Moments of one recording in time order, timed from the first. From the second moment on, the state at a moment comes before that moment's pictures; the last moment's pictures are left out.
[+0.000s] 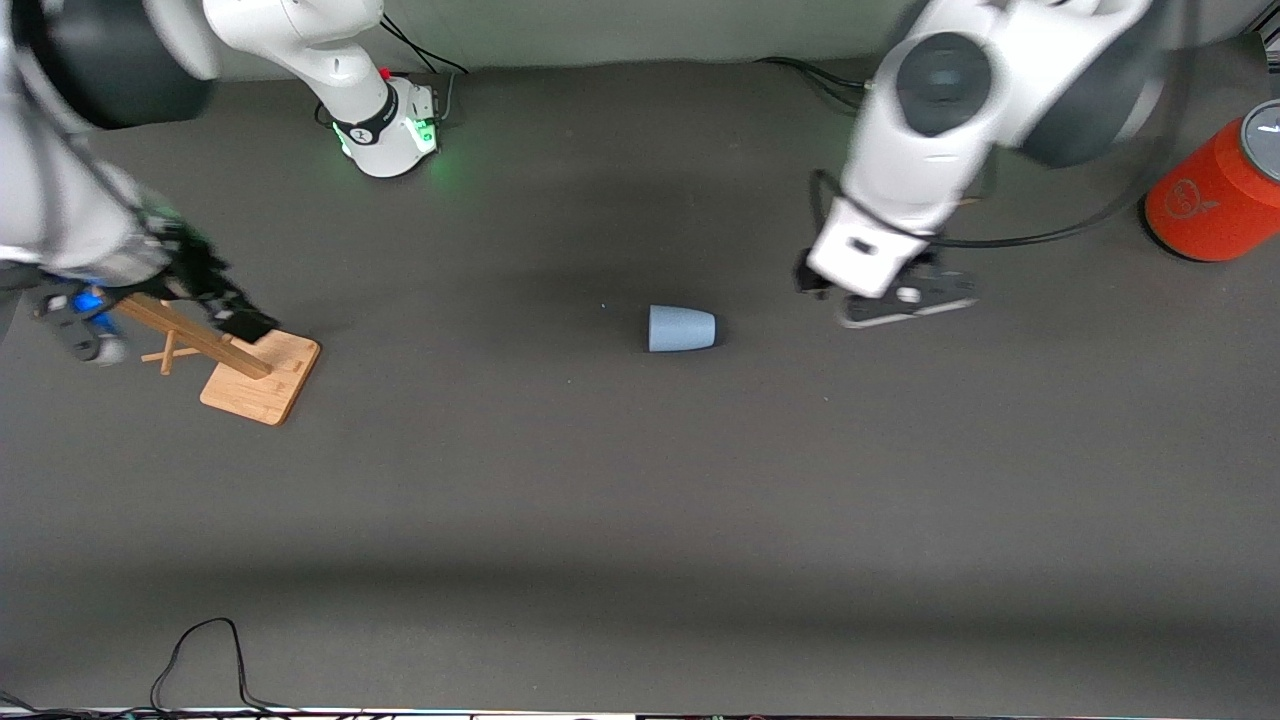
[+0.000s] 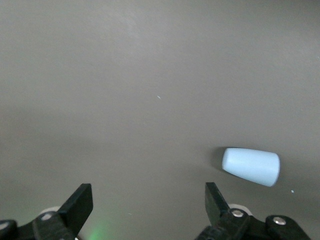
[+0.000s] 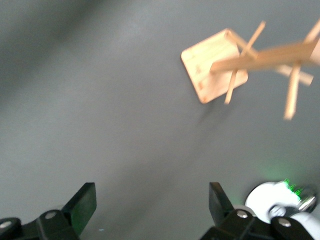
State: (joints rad) left arm -0.58 0.18 -0.02 -1.61 0.07 1.65 -0.81; right arm 0.08 0.08 0.03 -1.54 -0.06 1.47 0.83
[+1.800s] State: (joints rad) left arm -1.04 0.90 0.00 -1.19 0.35 1.66 -1.28; right arm -0.08 0.00 0.05 -1.65 -0.02 1.67 0.00
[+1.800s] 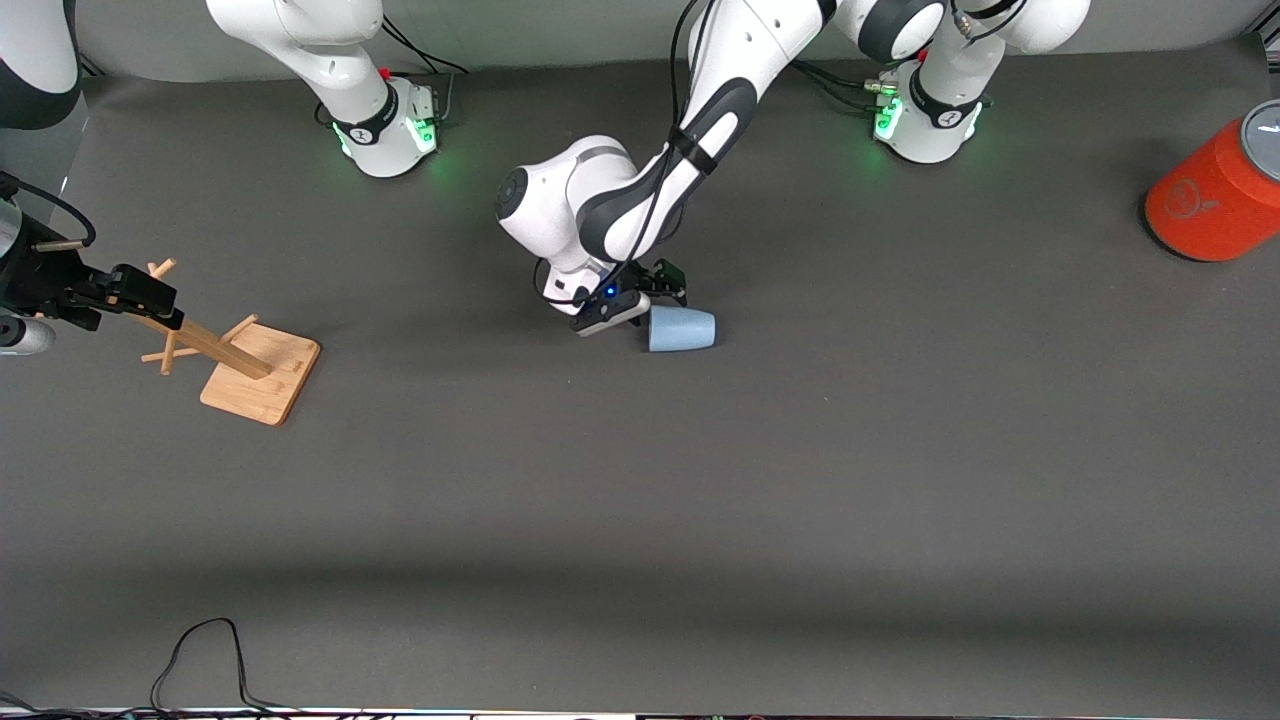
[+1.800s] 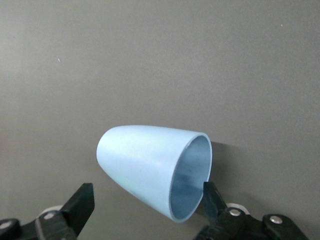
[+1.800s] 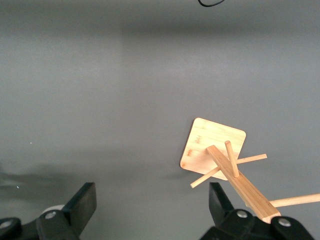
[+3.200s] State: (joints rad) left arm -0.87 0.86 0.01 -1.11 0.25 1.53 -0.98; right arm 0.03 0.00 -0.02 -1.65 -0.02 1.63 -0.01
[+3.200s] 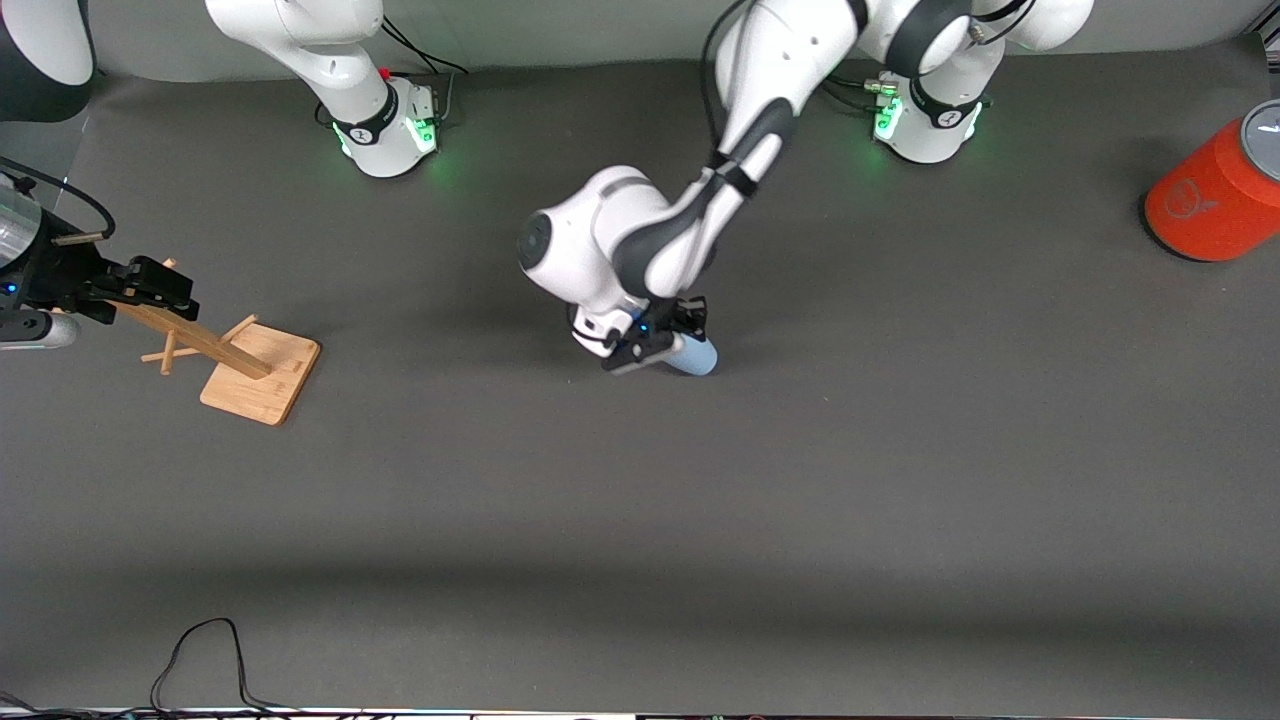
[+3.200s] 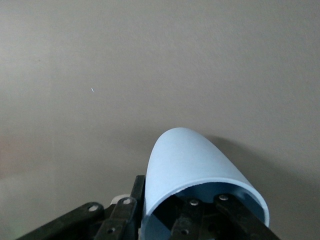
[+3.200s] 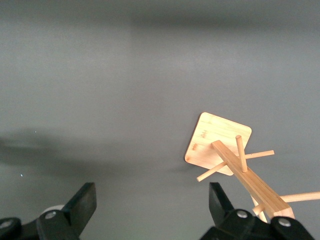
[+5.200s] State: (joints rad) left arm -0.79 0.45 0.00 -1.88 -0.17 2.18 -0.86; right arm 0.07 0.05 -0.08 -1.58 -0.01 1.62 0.03
